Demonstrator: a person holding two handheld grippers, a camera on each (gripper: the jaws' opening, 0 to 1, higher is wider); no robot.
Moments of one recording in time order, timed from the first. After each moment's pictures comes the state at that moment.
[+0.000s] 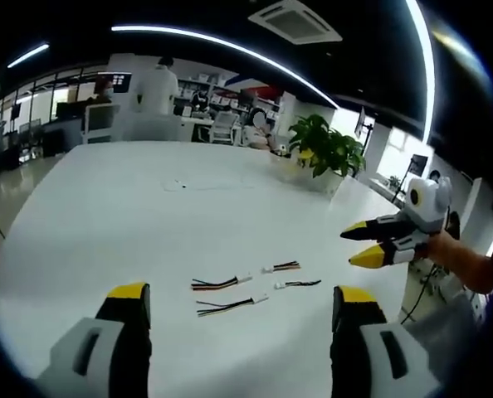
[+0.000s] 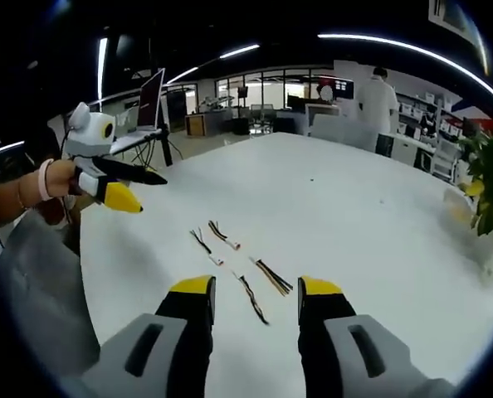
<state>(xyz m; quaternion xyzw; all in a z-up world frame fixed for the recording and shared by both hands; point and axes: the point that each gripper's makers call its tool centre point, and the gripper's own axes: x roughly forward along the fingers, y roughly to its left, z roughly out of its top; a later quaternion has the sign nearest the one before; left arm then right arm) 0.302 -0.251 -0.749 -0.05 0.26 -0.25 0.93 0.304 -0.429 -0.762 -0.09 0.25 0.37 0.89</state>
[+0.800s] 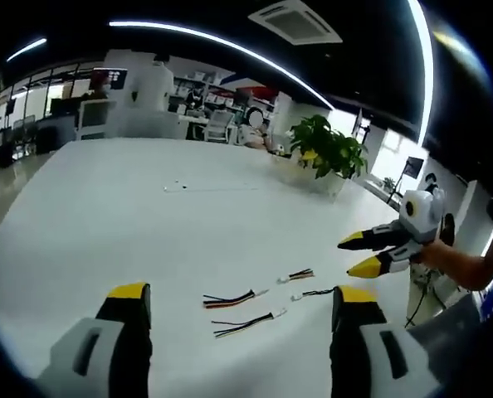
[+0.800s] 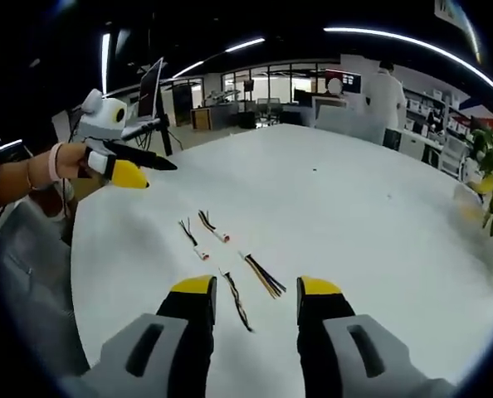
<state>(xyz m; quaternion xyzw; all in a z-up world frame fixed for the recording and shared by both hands) 0.336 -0.248 -0.763 -0.06 0.27 -0.27 0.92 0.328 -0.429 -0.789 -0.10 0.25 0.38 0.88</state>
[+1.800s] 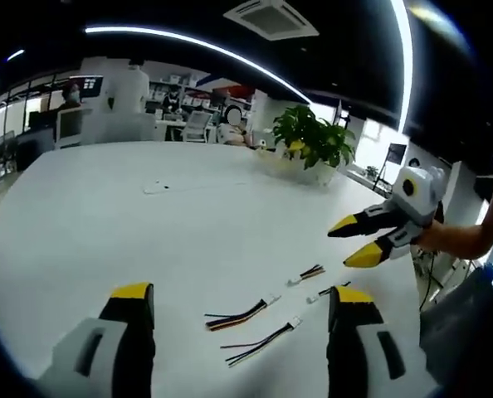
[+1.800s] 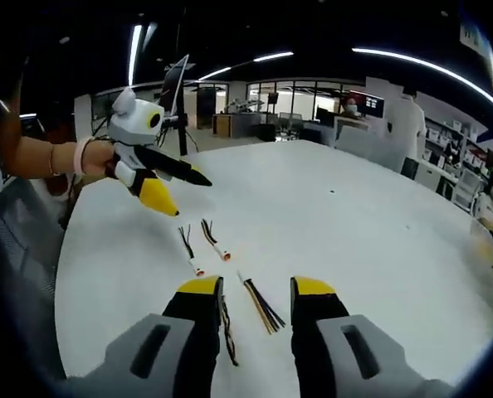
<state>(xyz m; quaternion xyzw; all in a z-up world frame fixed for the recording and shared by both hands) 0.373 -0.262 -0.795 -0.04 0.24 -0.33 0.91 0.347 -0.401 -0.795 -0.13 0.20 0.44 0.87</state>
